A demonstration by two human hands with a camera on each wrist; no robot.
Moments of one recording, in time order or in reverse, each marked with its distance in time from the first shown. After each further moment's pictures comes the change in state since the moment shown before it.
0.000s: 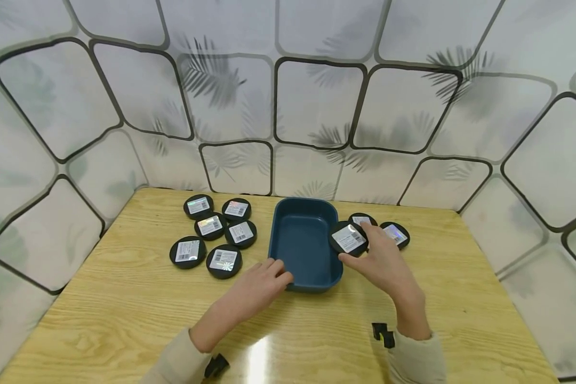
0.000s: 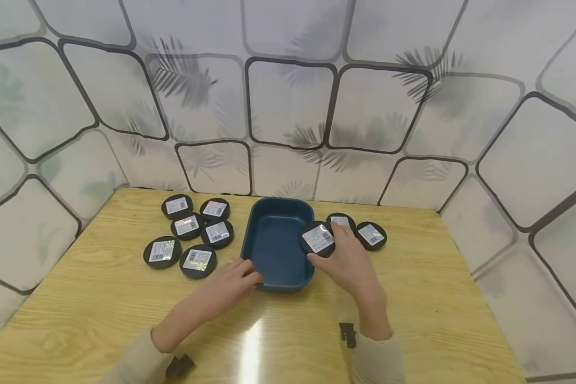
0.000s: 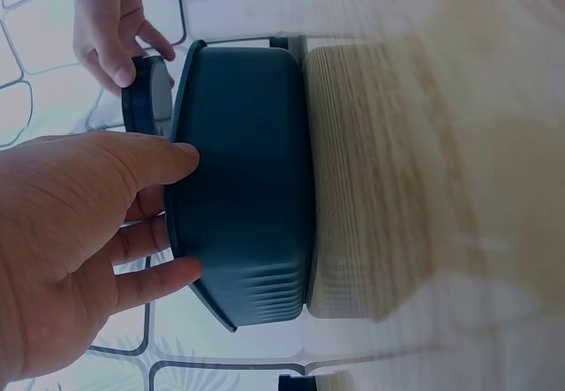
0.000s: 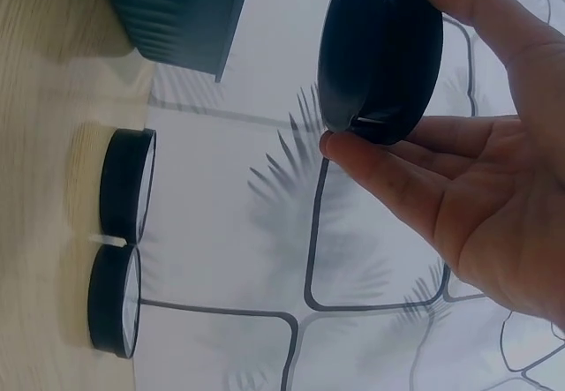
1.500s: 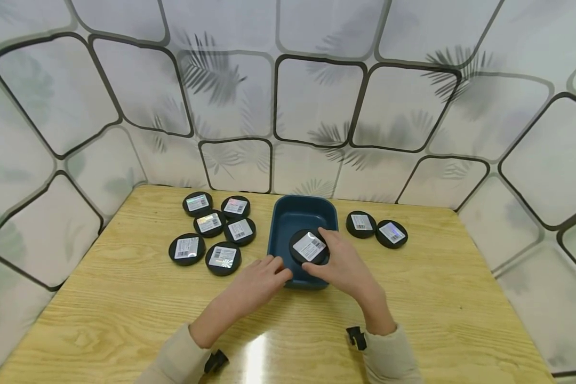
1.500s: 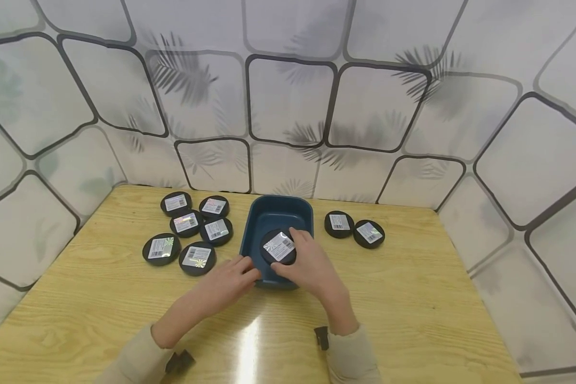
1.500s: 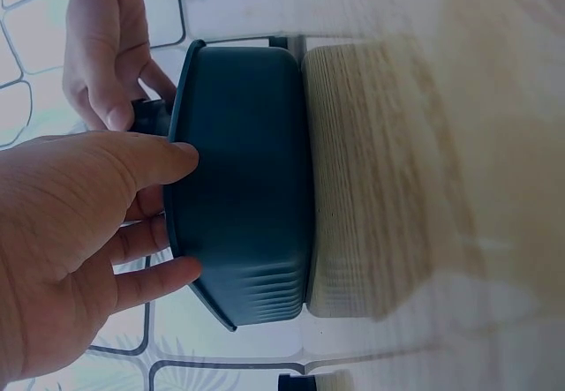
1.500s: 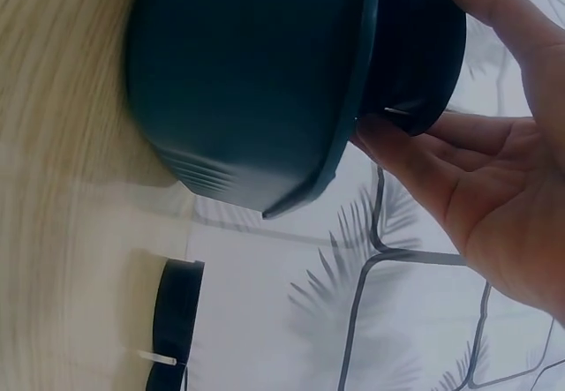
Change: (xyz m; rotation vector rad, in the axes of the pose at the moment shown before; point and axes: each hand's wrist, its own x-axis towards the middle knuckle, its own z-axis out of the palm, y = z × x) left_hand 0.001 -0.001 -0.001 -0.006 -0.059 -0.020; right_hand 0.007 -0.034 0.052 0.049 -0.075 -0.148
